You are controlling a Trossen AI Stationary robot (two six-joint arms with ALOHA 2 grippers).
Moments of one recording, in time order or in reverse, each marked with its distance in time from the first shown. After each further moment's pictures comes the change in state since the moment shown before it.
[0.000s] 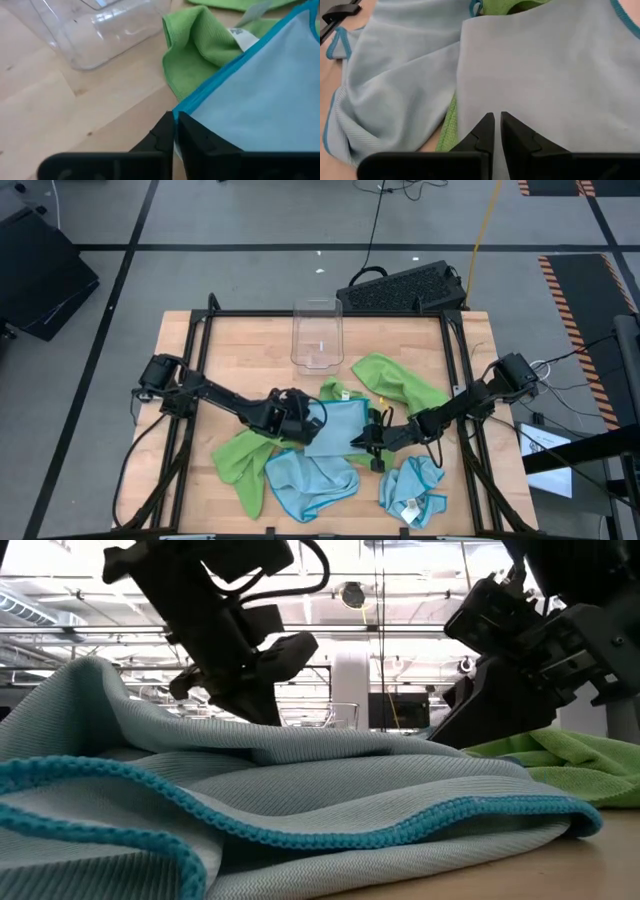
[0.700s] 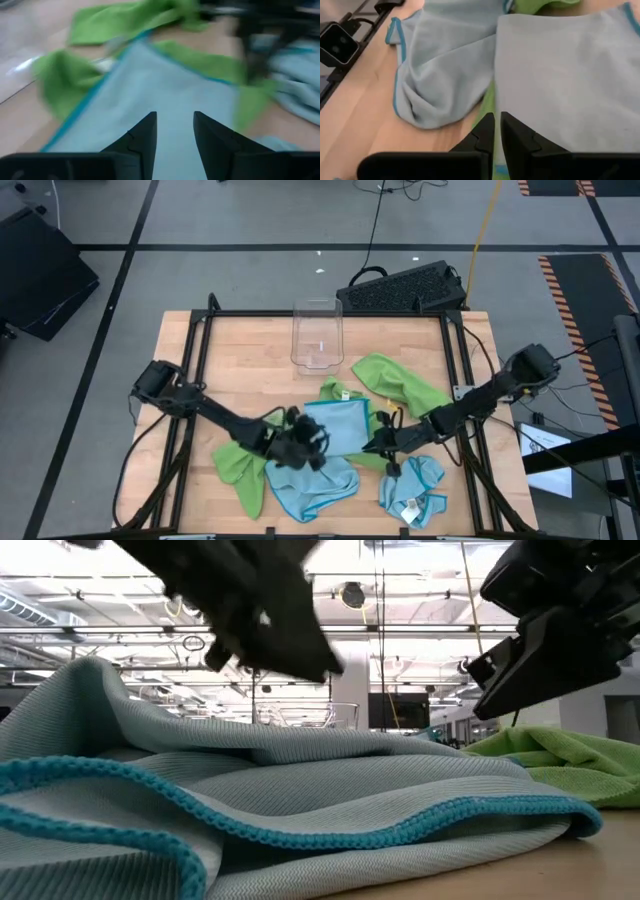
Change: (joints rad) left arm -0.163 -0.001 0.000 0.432 0.026 0.386; right arm 0.063 -0.220 -0.029 -0.216 -0.049 0.004
